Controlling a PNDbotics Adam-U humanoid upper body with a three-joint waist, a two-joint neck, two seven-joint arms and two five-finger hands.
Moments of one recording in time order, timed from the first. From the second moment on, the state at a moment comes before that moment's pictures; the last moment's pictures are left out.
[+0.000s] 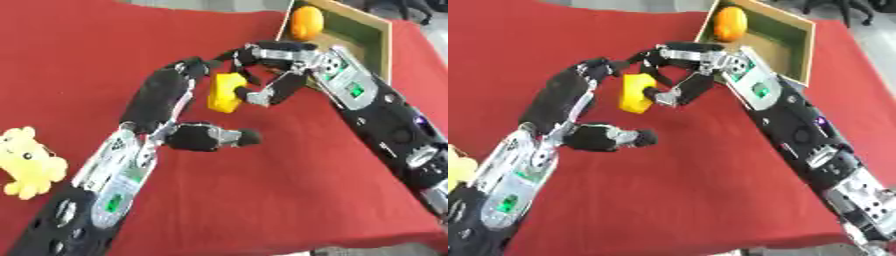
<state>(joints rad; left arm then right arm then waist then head) -0.71 0.07 -0.54 -1.53 -0.96 0.12 -0.02 -0.76 -0.52 0.26 -1.32 0.05 -0.44 0.74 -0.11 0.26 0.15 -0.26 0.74</state>
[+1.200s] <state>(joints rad) -0.63 0.17 -0.46 -1.70 -0.96 0.19 -0.04 -0.76 -0.69 -0.07 -1.31 -0.25 -0.32 0.86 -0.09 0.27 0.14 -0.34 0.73</state>
